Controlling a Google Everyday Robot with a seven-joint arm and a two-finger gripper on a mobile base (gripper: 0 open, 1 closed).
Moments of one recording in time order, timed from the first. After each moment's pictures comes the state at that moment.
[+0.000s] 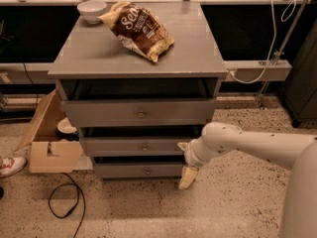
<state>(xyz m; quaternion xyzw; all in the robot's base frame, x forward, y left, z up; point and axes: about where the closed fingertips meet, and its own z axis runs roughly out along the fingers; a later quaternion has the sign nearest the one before) 0.572 -0.093 0.478 -0.68 0.70 0.11 0.21</state>
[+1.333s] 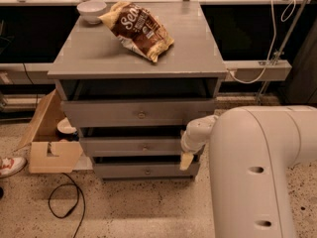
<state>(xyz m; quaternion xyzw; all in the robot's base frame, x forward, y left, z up) 0.685 -0.114 0.414 -0.67 0.71 -0.03 0.19</state>
